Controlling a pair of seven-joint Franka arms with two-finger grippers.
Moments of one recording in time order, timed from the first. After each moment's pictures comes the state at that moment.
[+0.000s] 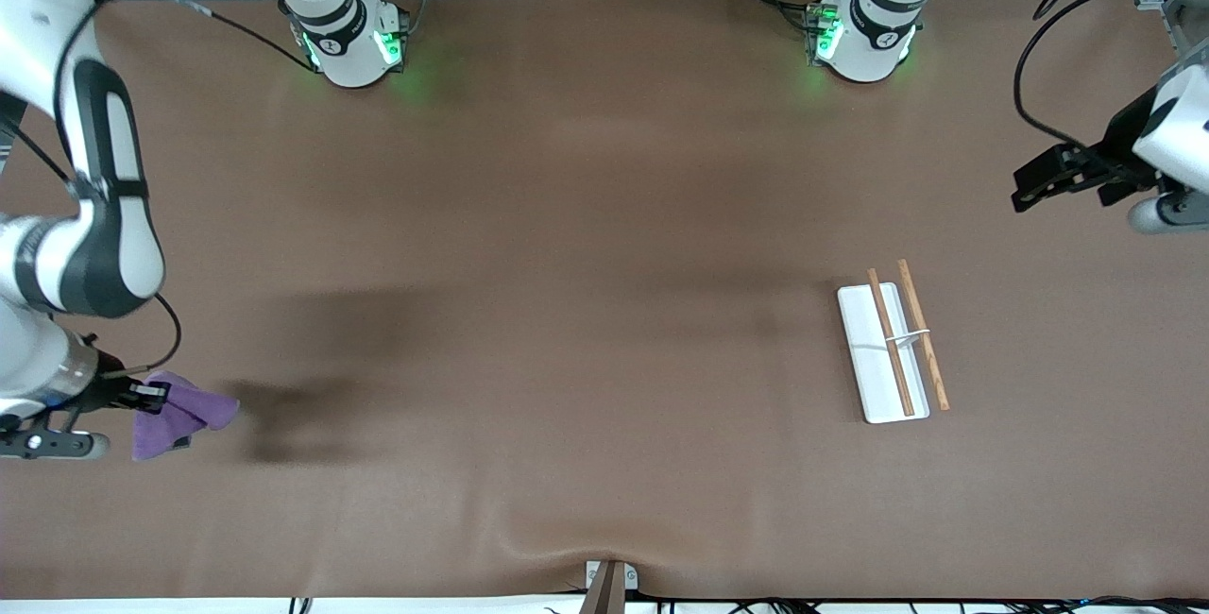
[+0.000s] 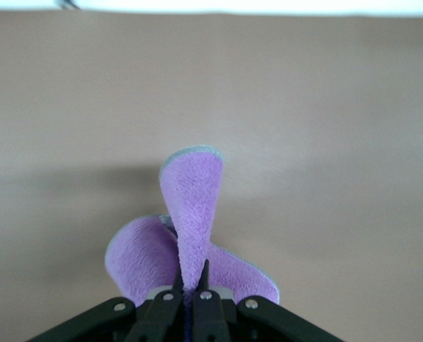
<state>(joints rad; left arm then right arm) -0.04 0.09 -0.06 -1.48 0.01 1.58 -0.16 -0.14 0.57 0.06 -1.35 -0.12 2.06 -0.04</state>
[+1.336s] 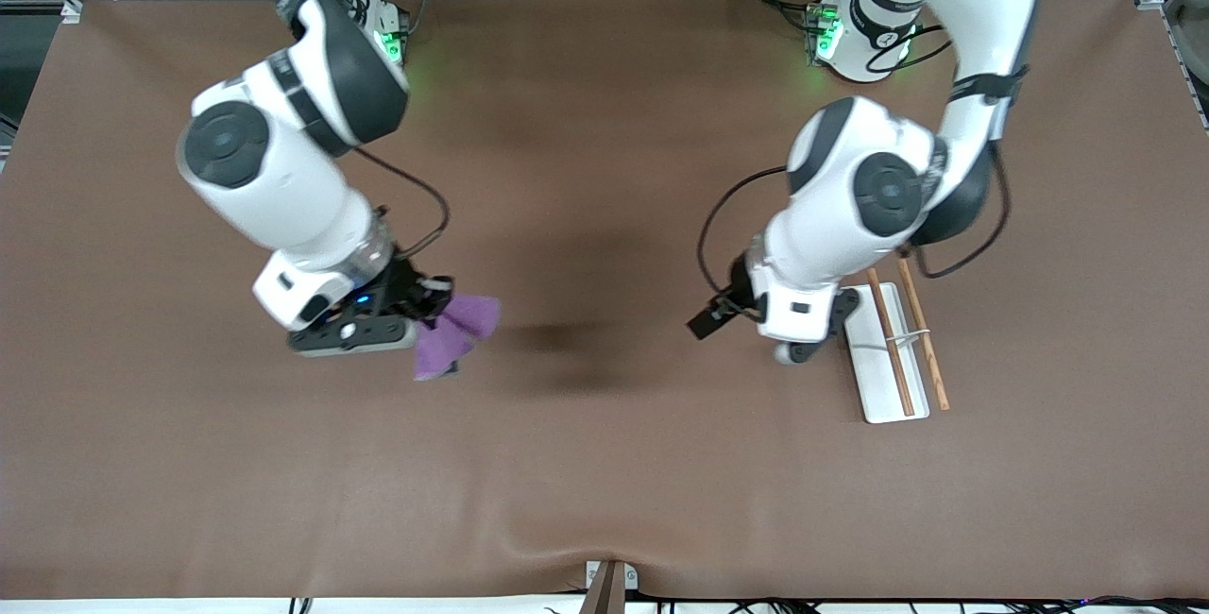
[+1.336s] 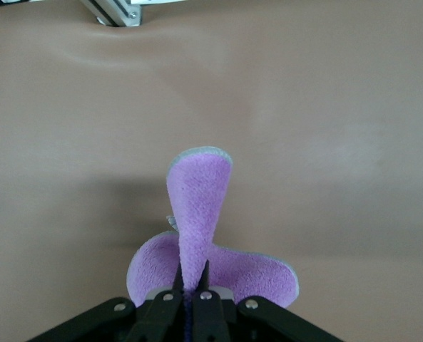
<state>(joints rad) -0.46 0.51 -0.07 -1.43 -0.23 2.06 -1.20 0.13 0.45 0.42 -1.38 -0.11 1.96 0.53</state>
